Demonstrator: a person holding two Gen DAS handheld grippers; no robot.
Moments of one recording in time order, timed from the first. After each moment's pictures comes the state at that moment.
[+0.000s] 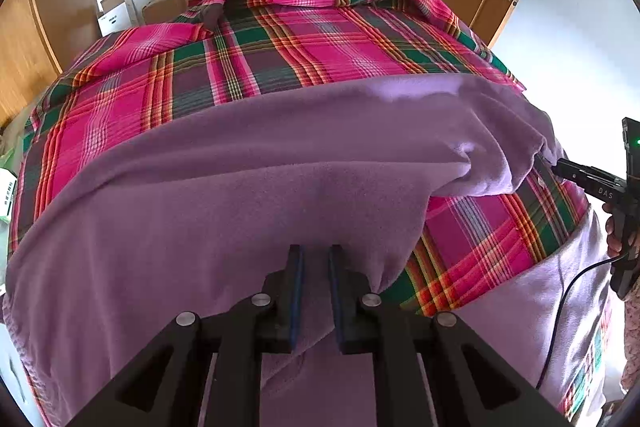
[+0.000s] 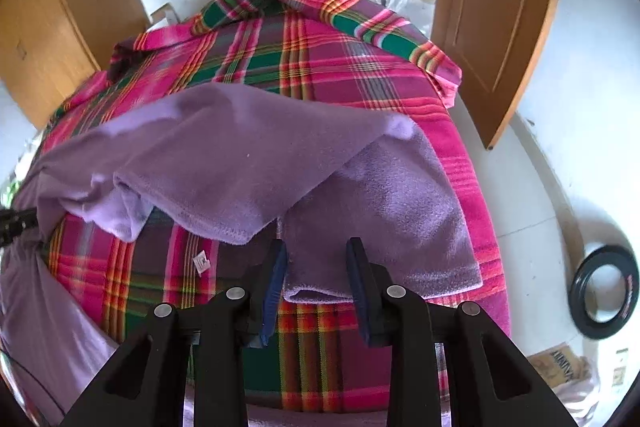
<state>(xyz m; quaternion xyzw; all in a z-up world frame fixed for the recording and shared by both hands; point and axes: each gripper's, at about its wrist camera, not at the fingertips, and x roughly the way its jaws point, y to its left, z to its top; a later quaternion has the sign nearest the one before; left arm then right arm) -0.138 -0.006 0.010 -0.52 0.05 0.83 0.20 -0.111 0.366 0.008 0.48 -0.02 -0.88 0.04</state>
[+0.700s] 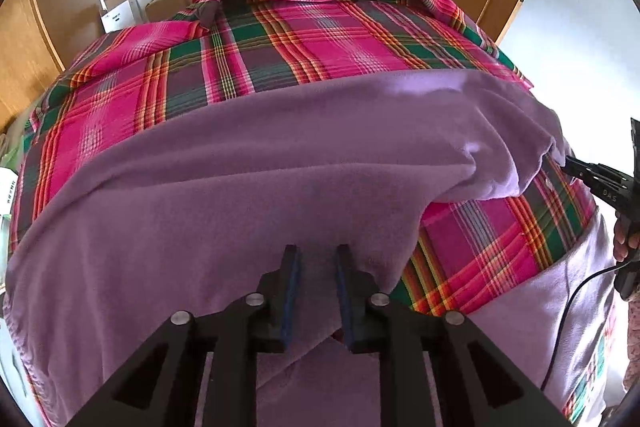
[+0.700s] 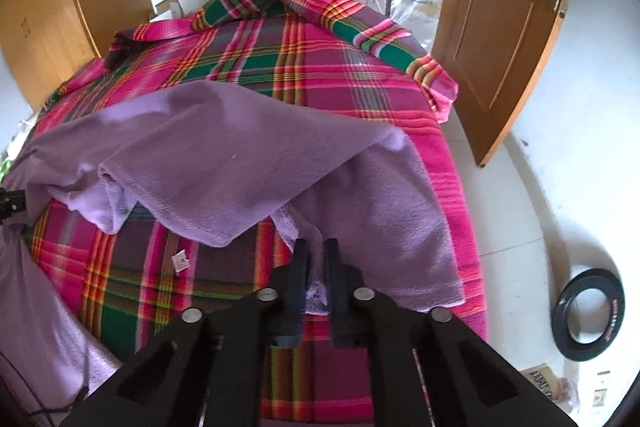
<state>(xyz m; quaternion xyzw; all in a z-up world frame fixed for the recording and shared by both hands) -0.143 0.000 0.008 -0.52 0.05 0.83 0.19 -0.123 0.372 0.011 0.46 0.03 -0.89 0.02</state>
